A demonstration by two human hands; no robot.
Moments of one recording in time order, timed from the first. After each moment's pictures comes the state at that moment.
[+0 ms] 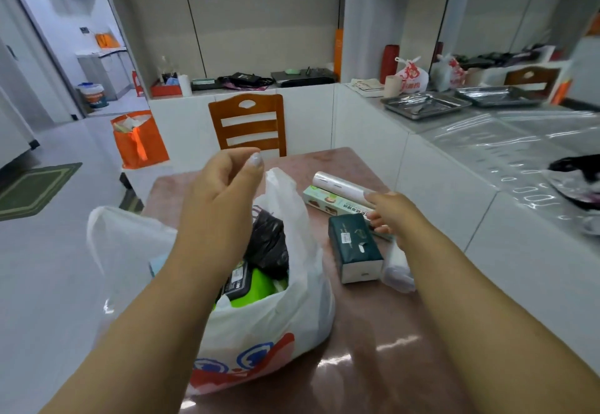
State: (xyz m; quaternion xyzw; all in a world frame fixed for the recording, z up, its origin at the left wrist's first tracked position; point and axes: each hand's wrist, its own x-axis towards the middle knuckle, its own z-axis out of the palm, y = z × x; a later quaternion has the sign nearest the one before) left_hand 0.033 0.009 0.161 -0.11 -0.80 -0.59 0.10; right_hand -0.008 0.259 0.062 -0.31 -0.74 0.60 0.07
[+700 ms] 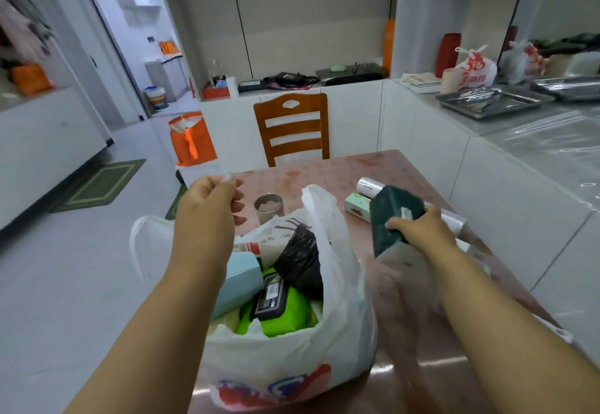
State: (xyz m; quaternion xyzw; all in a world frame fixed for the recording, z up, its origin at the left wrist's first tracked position) left_hand -0.037 -0.020 0.137 0.05 -0.74 -0.66 0.15; right_hand -0.067 0.271 0.016 -0.34 -0.83 0.45 0.06
